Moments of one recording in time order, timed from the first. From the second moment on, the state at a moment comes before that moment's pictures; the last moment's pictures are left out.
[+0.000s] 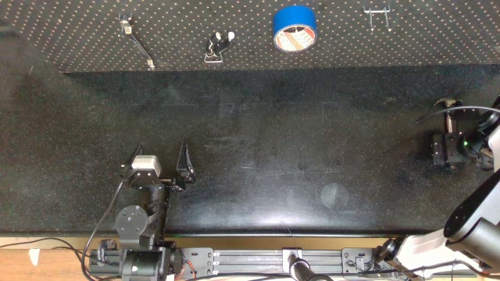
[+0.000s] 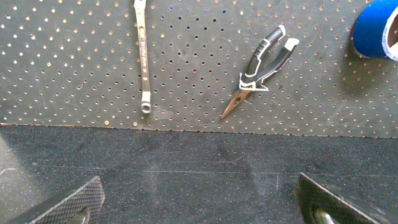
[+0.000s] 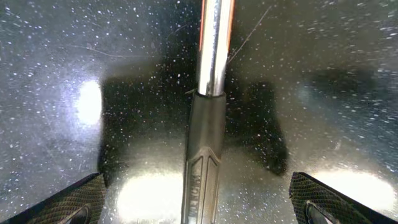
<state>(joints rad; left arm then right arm) 0.00 0.01 0.01 -0.07 0.03 -0.08 -0.63 1.73 1.04 -0.78 -0.03 -0.63</state>
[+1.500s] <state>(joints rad) 0.00 0.01 0.01 -0.07 0.03 -0.08 -0.11 1.24 1.03 -0.49 -0.37 -0.20</state>
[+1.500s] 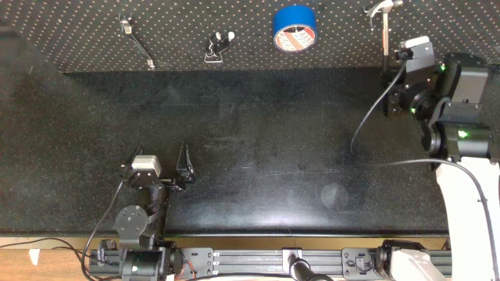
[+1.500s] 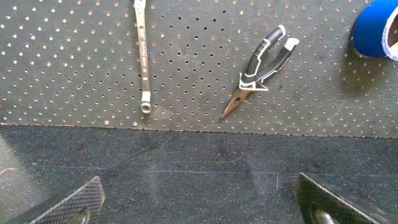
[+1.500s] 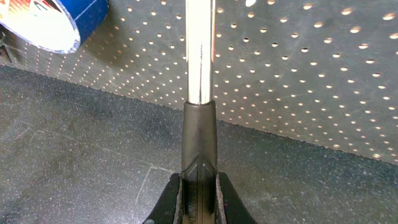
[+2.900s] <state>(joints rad) 0.00 0.01 0.01 -0.07 0.03 -0.08 -0.10 0.77 0.22 0.24 -0.33 -0.16</state>
